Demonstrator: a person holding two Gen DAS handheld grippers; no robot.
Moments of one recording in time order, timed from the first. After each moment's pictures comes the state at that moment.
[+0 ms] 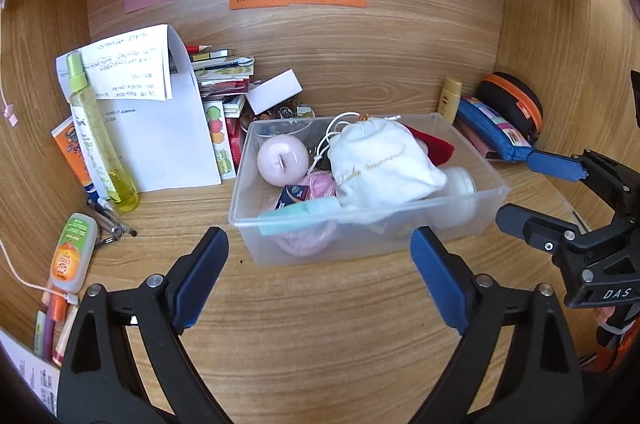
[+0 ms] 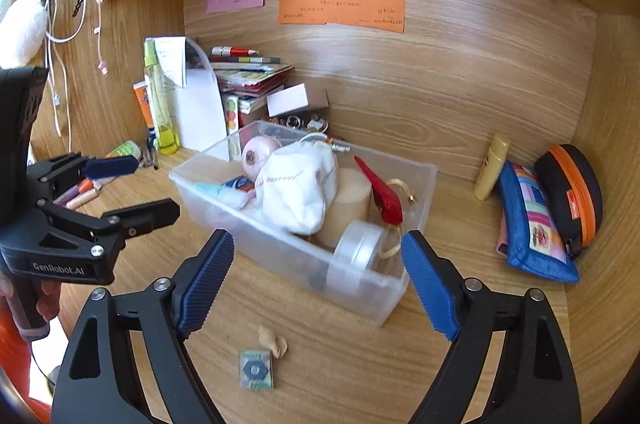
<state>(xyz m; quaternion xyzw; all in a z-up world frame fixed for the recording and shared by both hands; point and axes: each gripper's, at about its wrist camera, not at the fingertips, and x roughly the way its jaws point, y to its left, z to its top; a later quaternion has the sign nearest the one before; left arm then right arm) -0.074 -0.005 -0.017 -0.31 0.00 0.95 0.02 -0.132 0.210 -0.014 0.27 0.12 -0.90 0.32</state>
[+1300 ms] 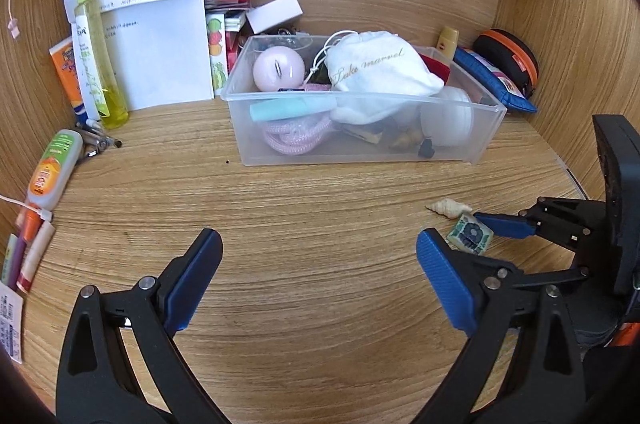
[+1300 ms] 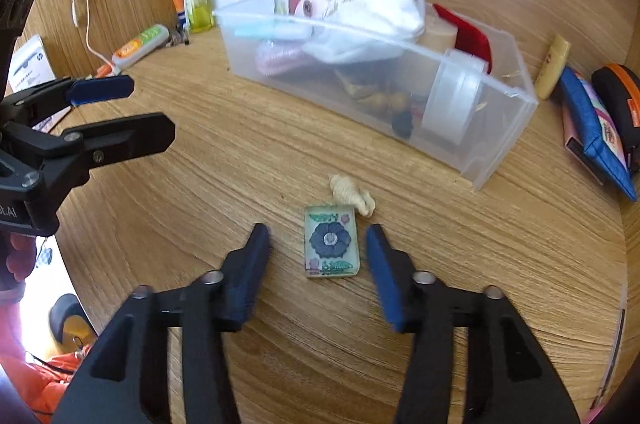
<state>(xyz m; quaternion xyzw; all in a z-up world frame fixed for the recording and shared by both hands) -0.043 -0.008 -0.070 -0.38 -0.03 0.93 0.03 -0.096 0.194 -0.105 0.40 0.17 -0.83 0.35</state>
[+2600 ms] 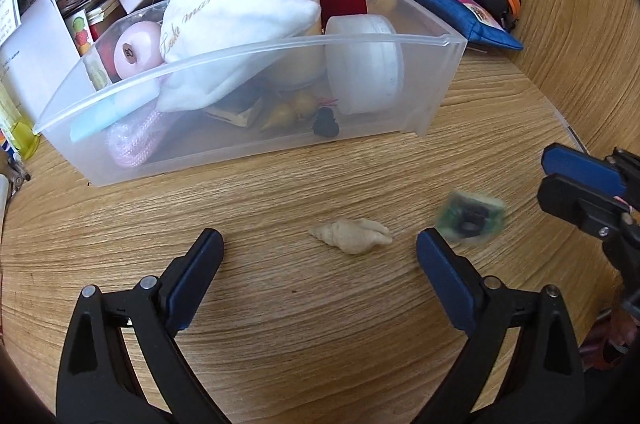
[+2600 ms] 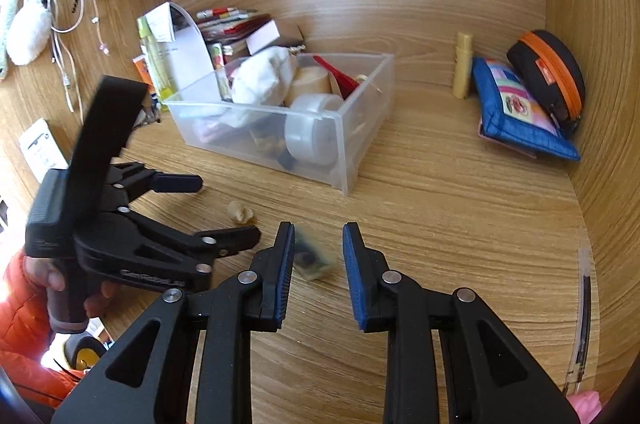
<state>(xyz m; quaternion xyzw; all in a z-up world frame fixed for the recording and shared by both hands) -0.110 0.097 -0.103 -0.46 0.02 0.89 0.08 -0.108 0.298 -0.071 0.34 0.06 -0.88 0.33</state>
